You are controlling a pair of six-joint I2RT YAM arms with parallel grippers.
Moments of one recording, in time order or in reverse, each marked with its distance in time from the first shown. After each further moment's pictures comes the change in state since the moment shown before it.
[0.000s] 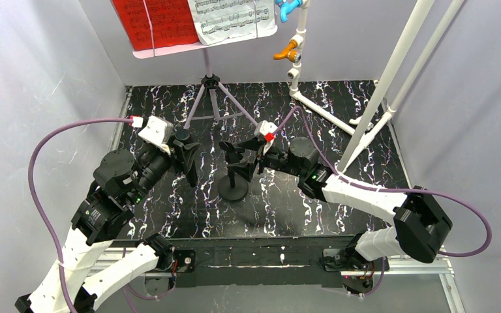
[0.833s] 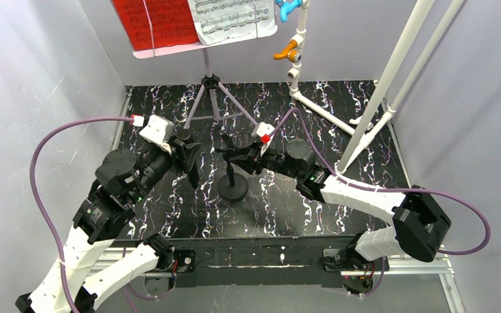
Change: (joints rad) left arm 0.000 0.003 -0.005 0.003 0.000 -0.025; right arm 0.027 0.009 0.001 -0.023 0.092 -0.032
